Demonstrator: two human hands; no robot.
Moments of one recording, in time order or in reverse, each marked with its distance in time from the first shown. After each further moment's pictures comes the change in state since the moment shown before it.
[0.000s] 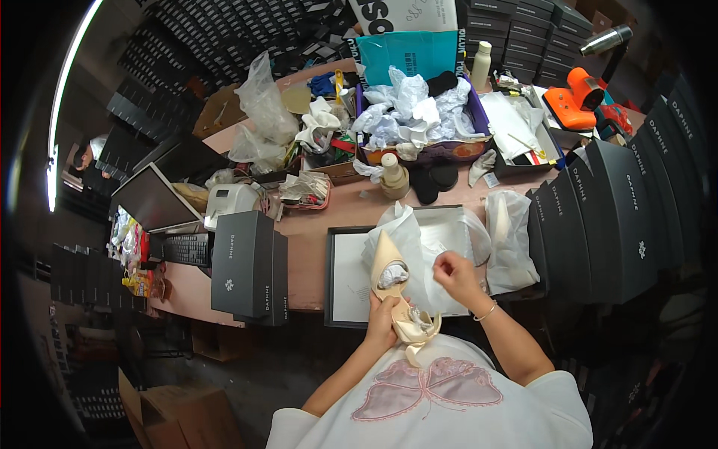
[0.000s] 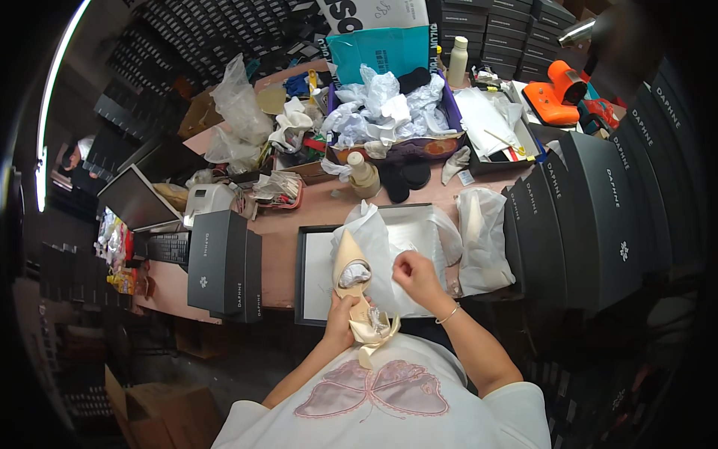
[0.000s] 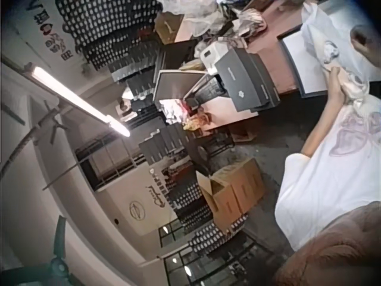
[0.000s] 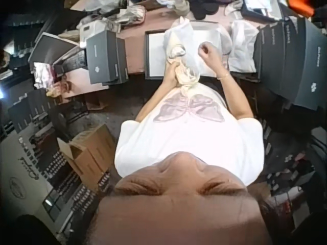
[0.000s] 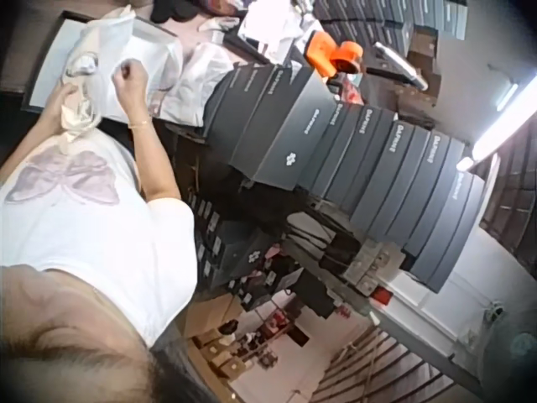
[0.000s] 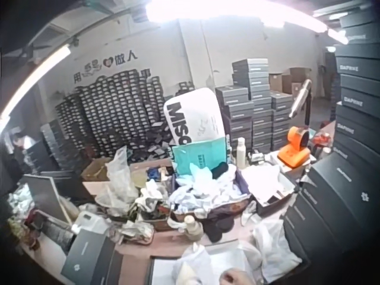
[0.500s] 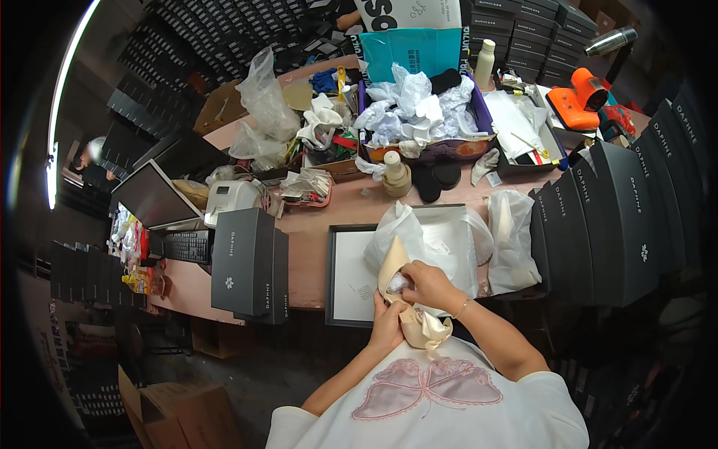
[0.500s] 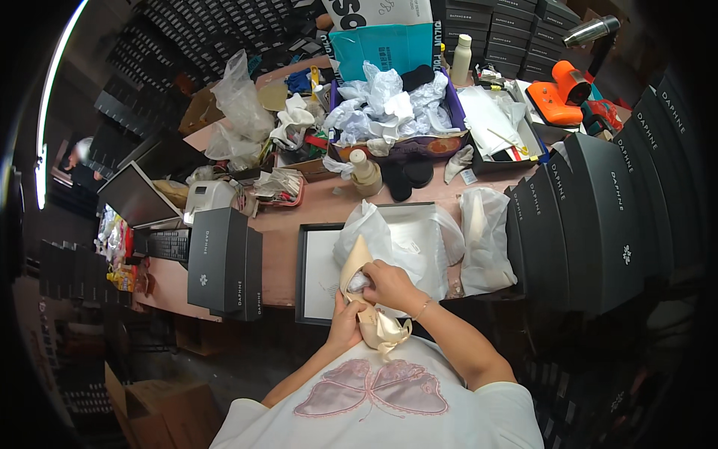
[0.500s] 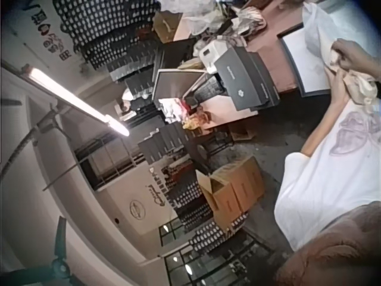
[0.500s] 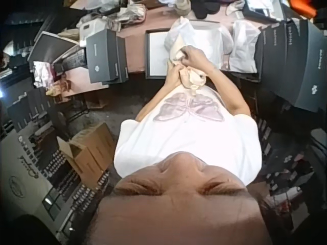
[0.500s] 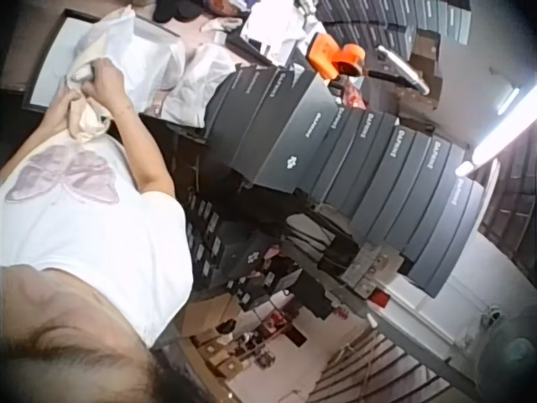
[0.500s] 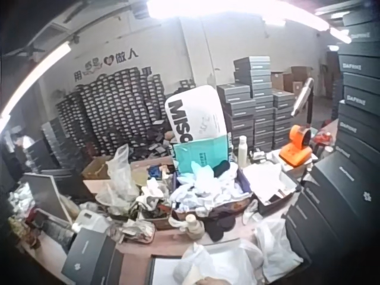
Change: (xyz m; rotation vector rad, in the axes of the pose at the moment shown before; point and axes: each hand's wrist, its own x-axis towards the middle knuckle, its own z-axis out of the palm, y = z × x) left_hand -0.001 -0.009 0.000 -0.049 -0.102 0.079; right_hand 0.013 -0.012 0.043 -0.334 -0.265 -0.283
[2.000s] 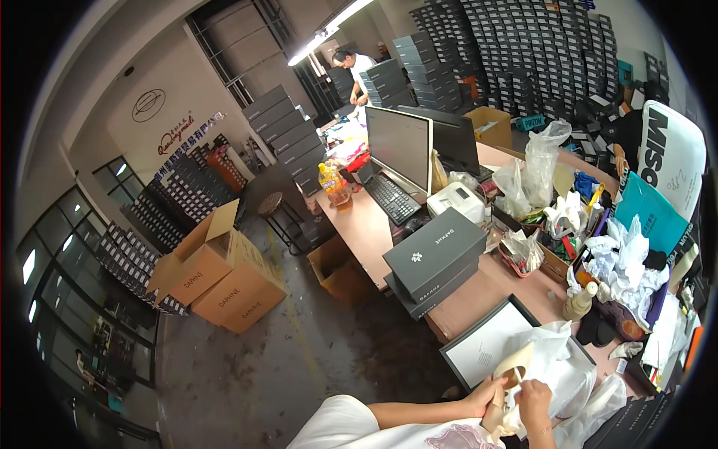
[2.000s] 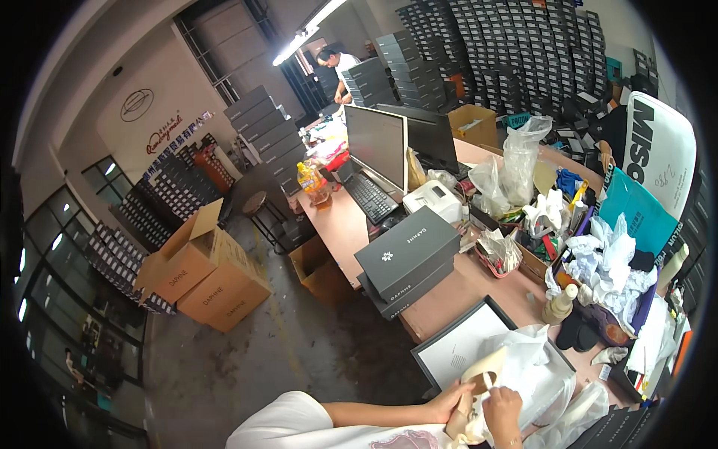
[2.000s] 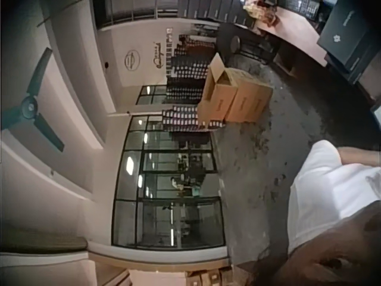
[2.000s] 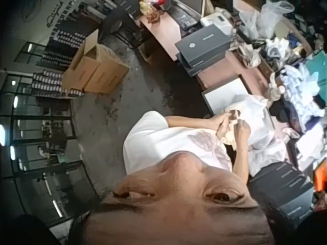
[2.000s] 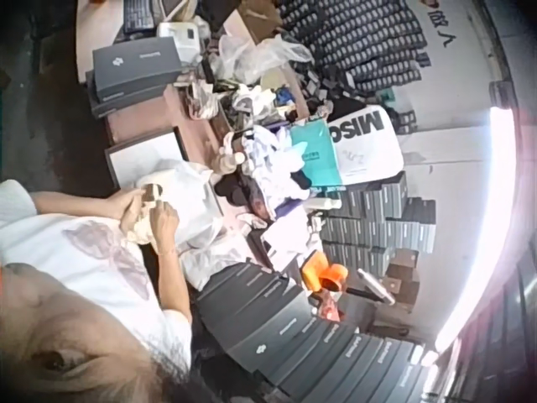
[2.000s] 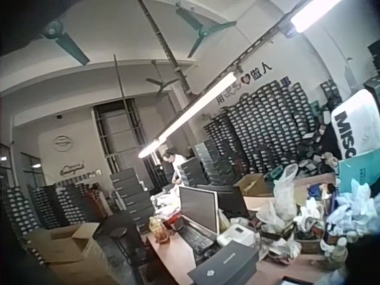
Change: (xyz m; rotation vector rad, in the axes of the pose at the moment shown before) left_hand -0.003 -0.037 -0.018 -0.342 0.205 -0.036; right_hand -0.014 0.013 0.002 -0.357 -0.039 -0.505
